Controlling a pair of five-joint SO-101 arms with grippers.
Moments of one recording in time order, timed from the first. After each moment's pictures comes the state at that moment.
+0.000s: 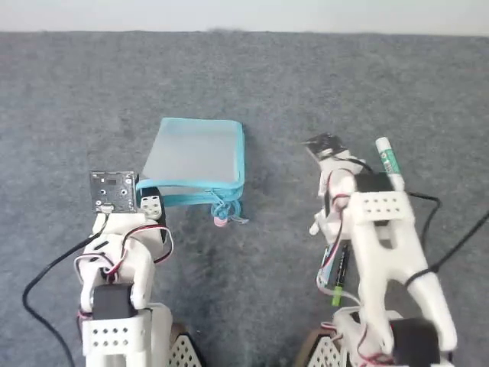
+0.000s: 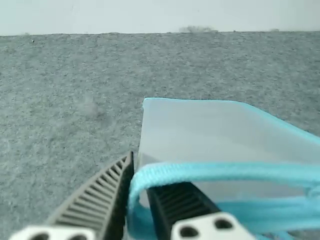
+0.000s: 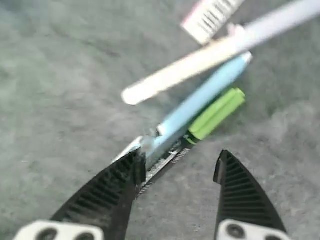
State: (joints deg) left arm -9.8 -88.8 82.2 48.7 2.8; right arm -6.8 -21.5 42.6 72.7 20.4
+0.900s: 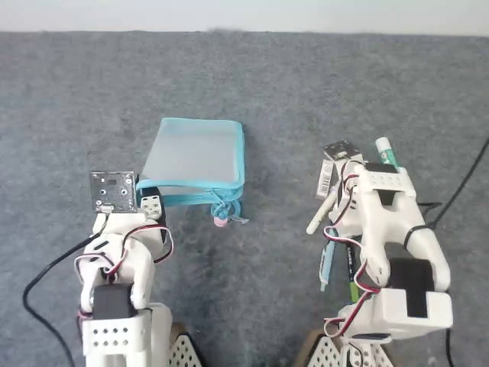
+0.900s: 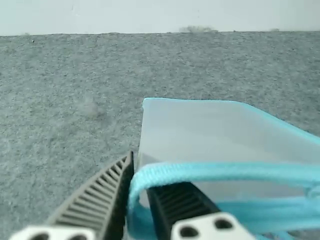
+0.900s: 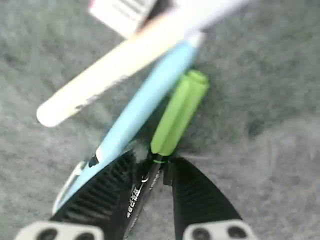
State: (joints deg) left arm -9.8 -88.8 82.2 48.7 2.8; right arm -0.3 1.8 37.0 63.6 24.0
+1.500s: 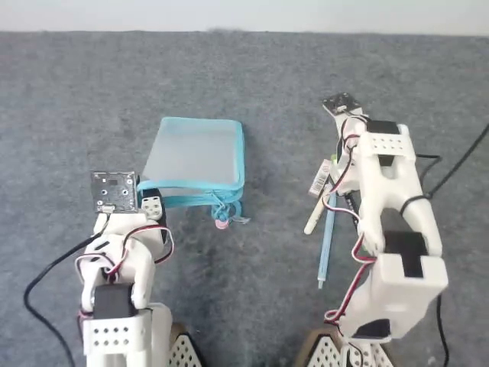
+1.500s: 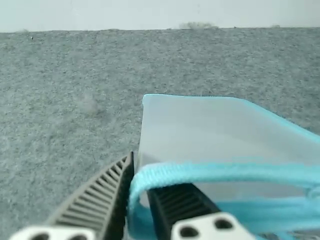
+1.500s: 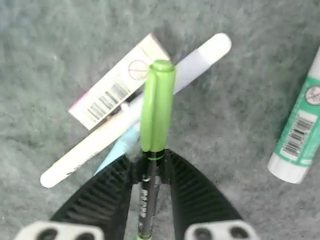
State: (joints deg) left arm -9.8 -88.8 83.0 48.7 2.8; right arm -0.6 13.8 9.8 69.9 24.1
